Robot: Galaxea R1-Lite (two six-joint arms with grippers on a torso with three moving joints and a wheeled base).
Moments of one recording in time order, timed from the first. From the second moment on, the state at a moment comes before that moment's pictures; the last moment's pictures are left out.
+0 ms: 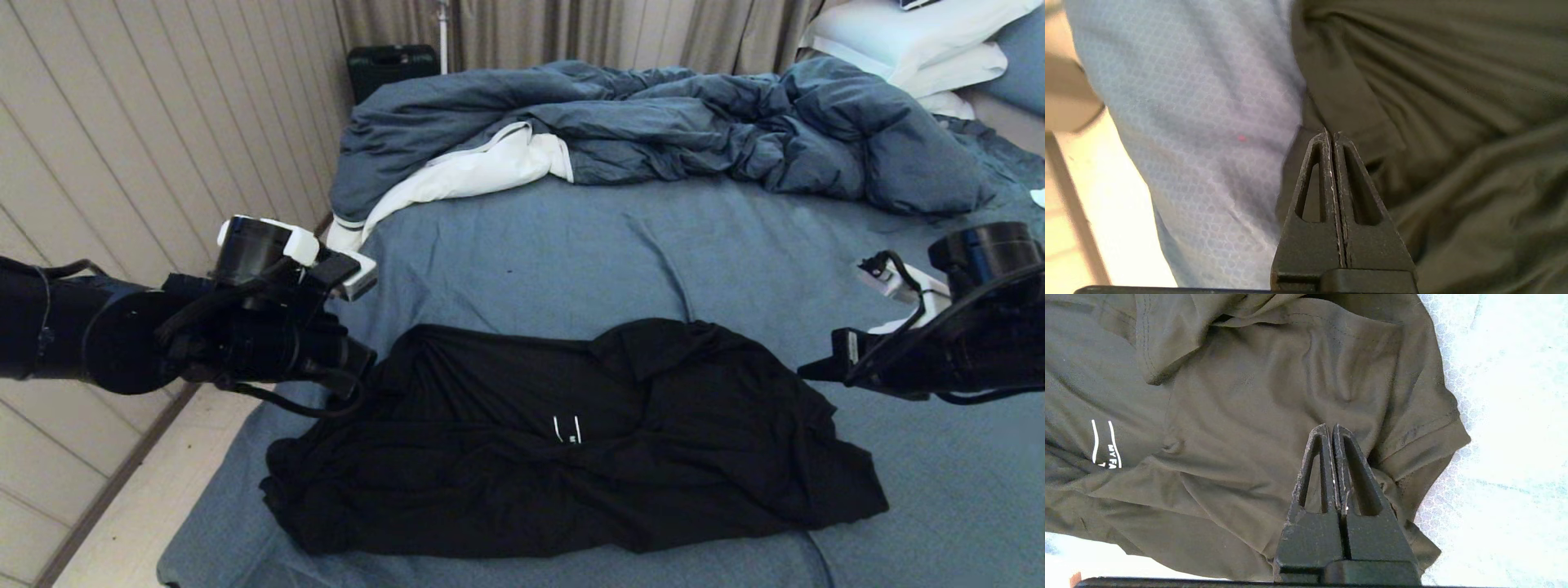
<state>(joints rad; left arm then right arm) -0.38 1.76 -1.05 -0.03 0.00 0.27 -0.14 1.67 -1.07 0.20 0.36 0.09</state>
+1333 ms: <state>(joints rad) -0.42 1.85 -0.89 -0.27 0.00 0.39 -0.14 1.70 -1.04 0.13 0.36 0.09</state>
